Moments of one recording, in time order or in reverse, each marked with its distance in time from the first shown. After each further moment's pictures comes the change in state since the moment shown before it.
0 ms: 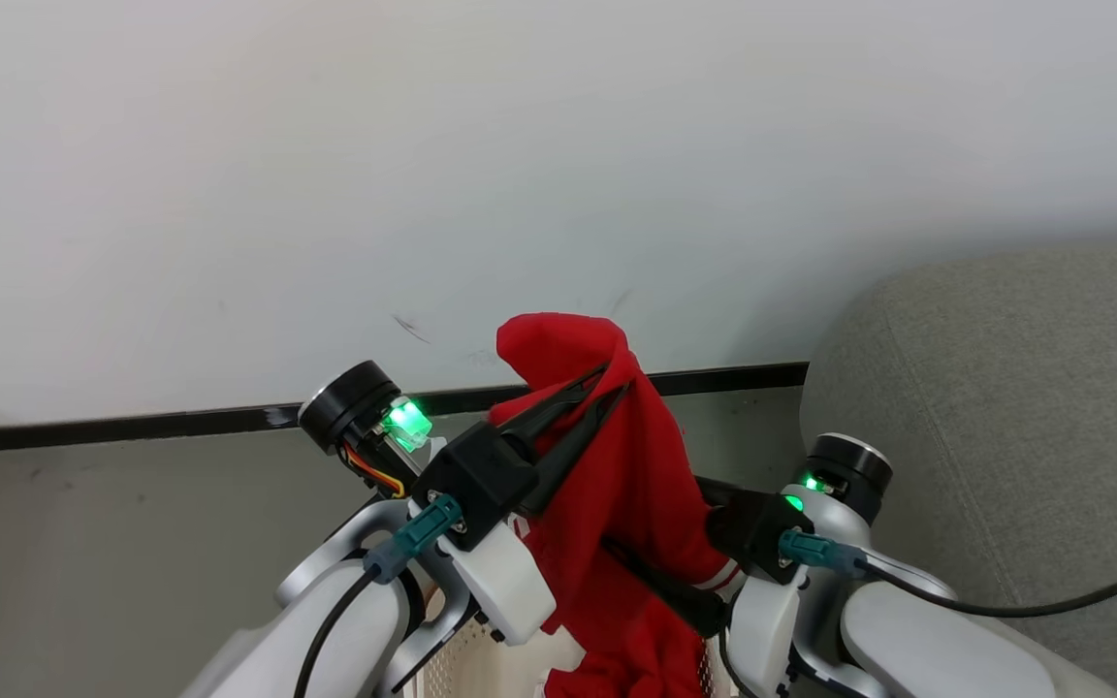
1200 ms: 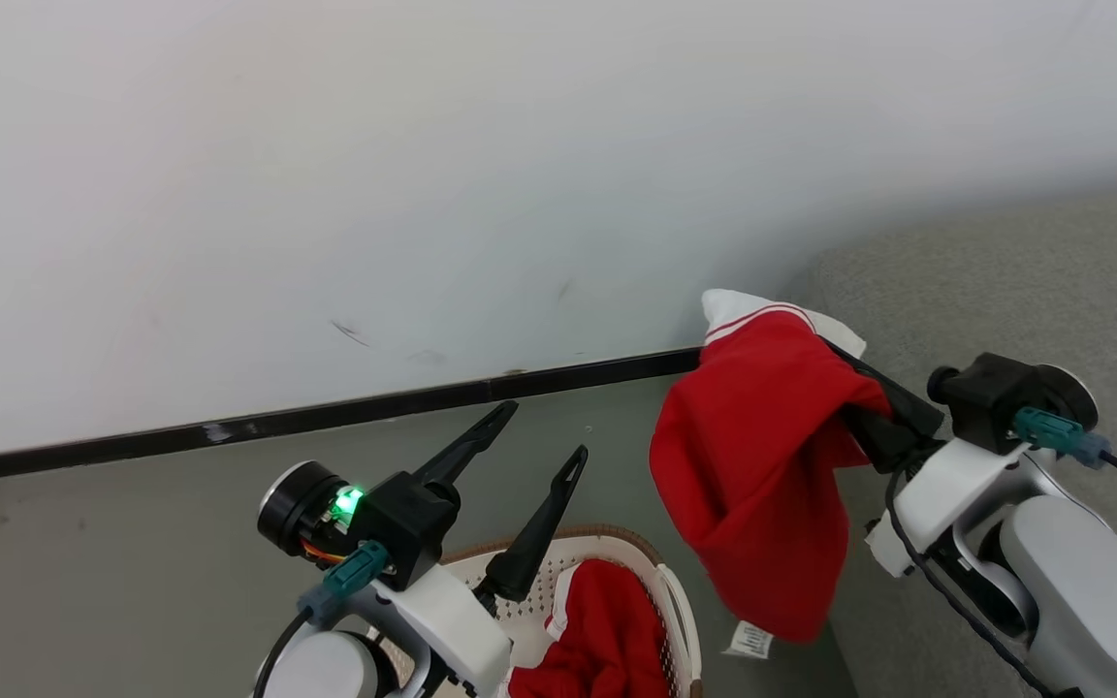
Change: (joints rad) left arm 0.177 -0.013 0.078 0.031 -0.109 0.071 -0.049; right arm 0.052 -0.039 -0.370 0.064 0.115 0.000 -0.090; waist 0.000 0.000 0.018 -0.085
